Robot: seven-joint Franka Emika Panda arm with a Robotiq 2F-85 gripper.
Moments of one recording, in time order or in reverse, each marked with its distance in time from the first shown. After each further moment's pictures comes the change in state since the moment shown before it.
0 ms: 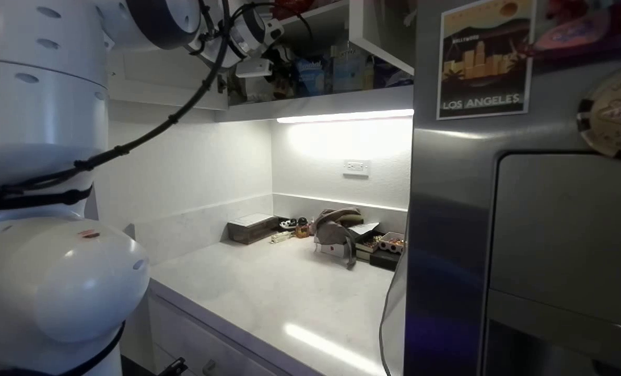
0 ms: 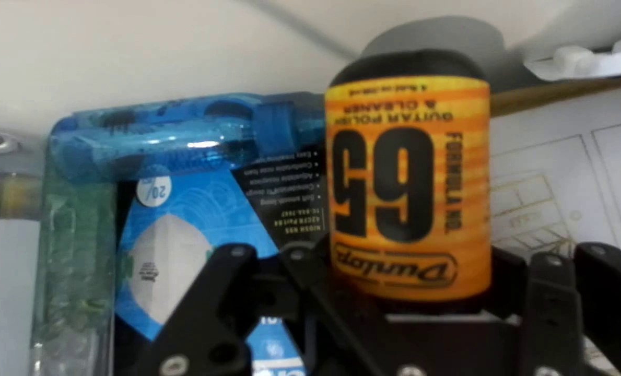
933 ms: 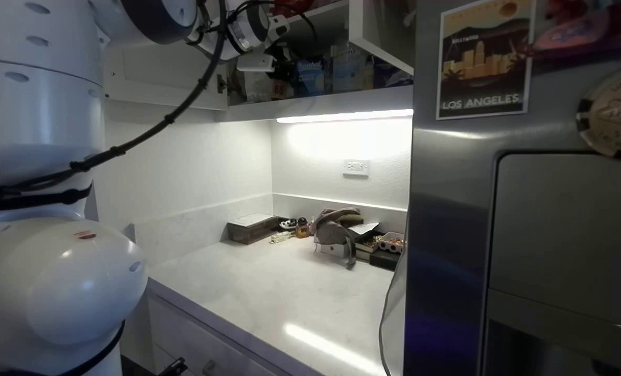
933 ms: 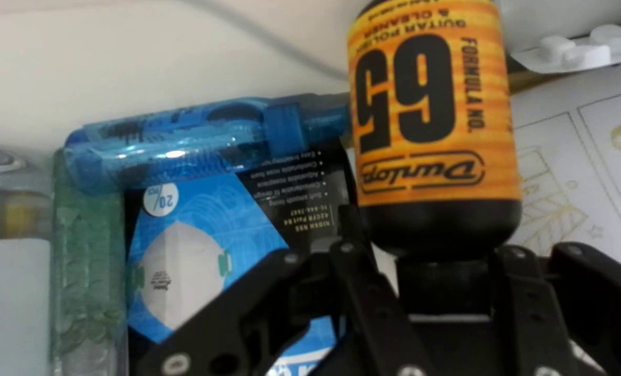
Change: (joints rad) arm -0.029 -0.025 0.000 -0.012 0.174 0.005 -0.103
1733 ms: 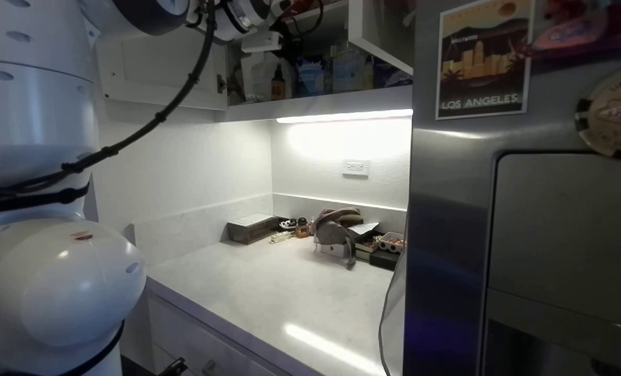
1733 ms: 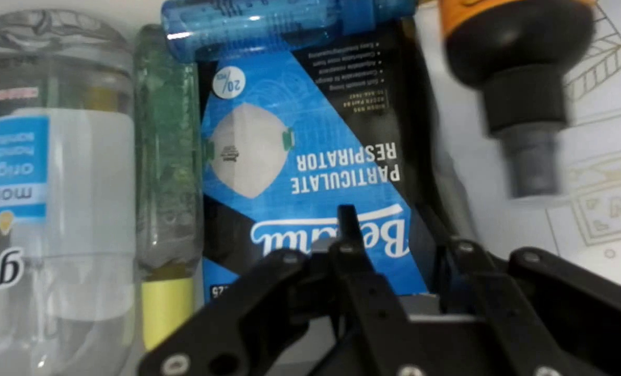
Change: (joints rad) arm -0.026 -0.045 -0.021 0.054 0.010 -0.022 -0.088
